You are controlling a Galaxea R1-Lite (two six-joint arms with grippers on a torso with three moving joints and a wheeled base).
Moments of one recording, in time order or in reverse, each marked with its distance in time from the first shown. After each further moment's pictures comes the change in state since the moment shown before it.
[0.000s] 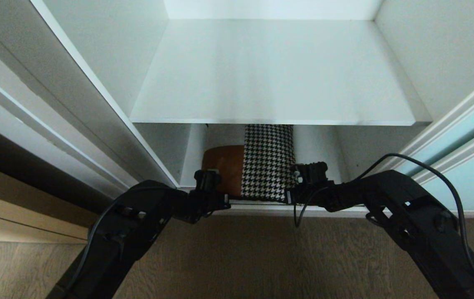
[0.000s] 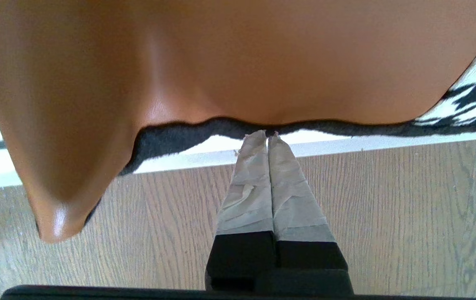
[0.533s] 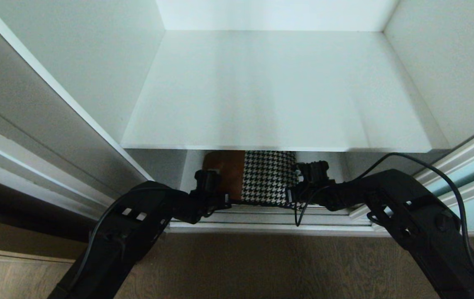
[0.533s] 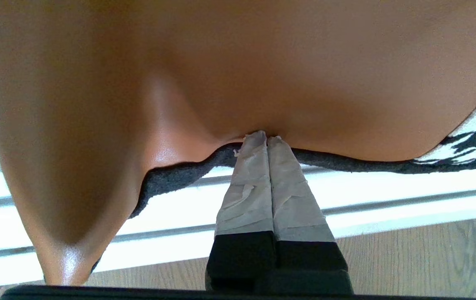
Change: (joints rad) left arm -0.003 0.009 -0.012 -0.005 0.000 0.004; right arm -0.004 -0.004 0.000 -0.001 0.001 0.000
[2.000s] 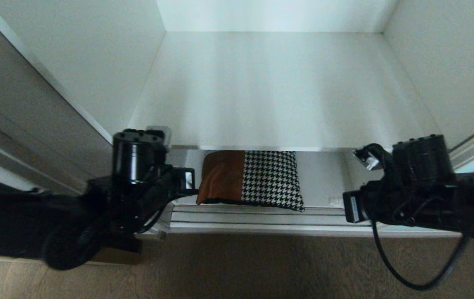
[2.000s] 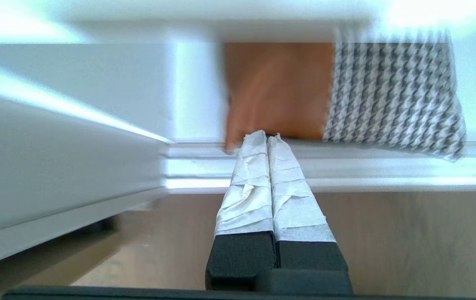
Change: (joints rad) left arm -0.159 -1.112 1.117 -0.238 0.316 0.023; right arm 0.107 -1.142 1.109 0.025 -0.029 0.067
